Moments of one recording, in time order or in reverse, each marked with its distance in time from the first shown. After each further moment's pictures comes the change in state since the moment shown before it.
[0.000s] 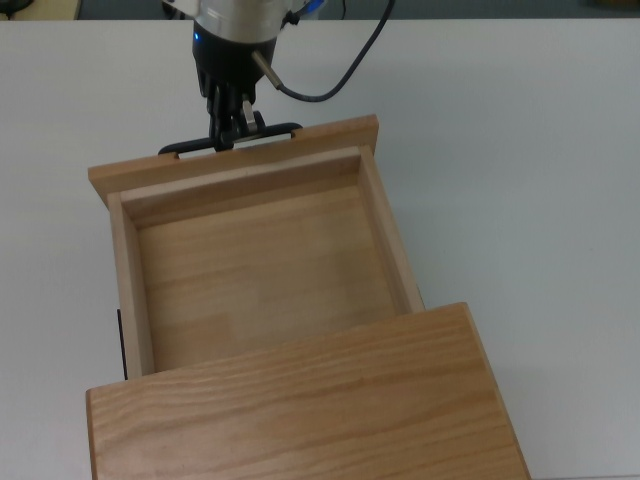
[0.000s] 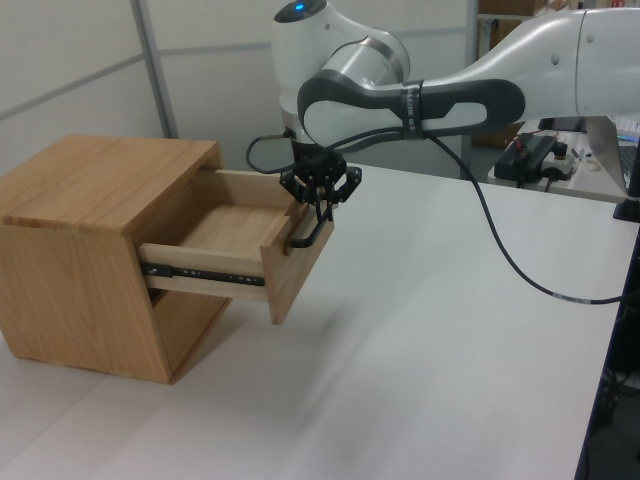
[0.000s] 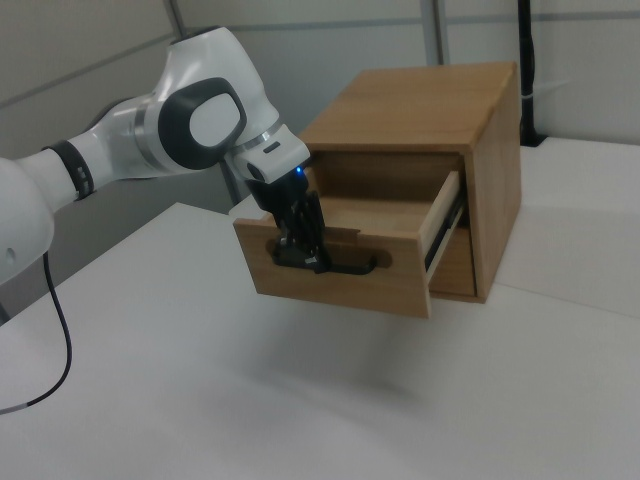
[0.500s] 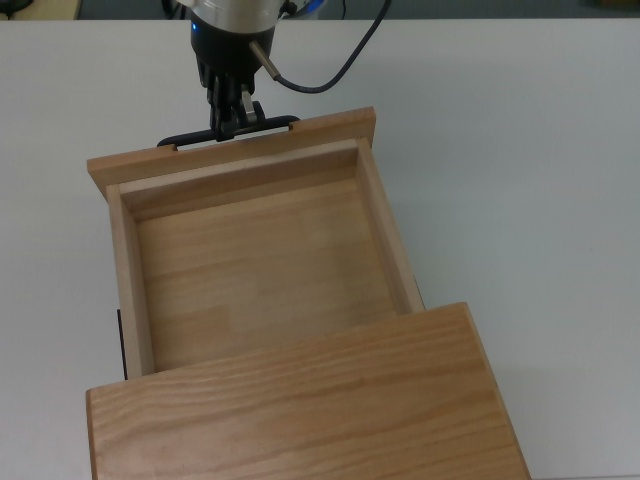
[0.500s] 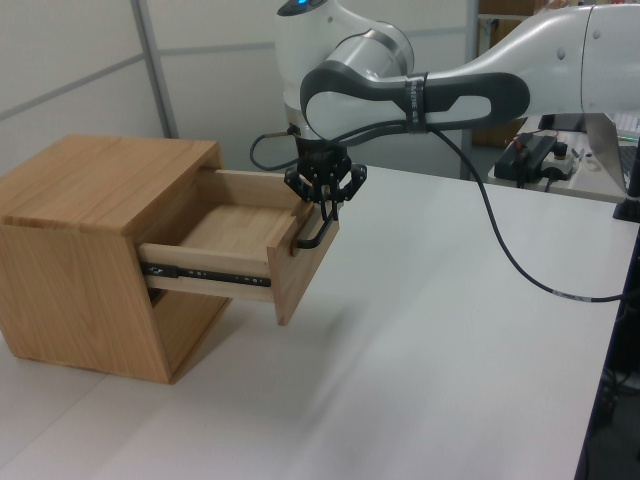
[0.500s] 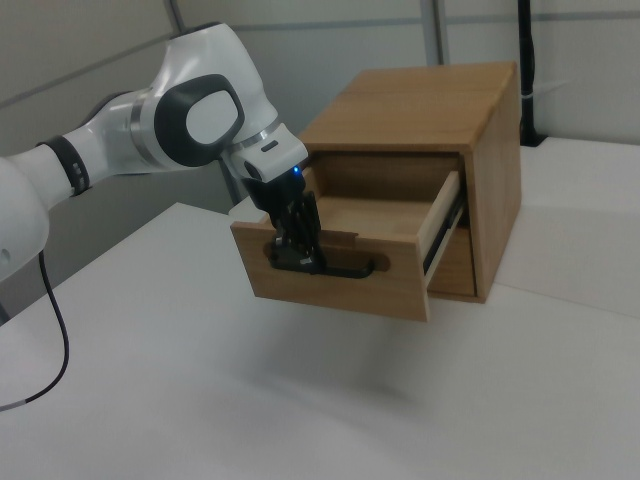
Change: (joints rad) arm -0.002 -0.010 -0.004 0.003 0.027 -0.024 -0.008
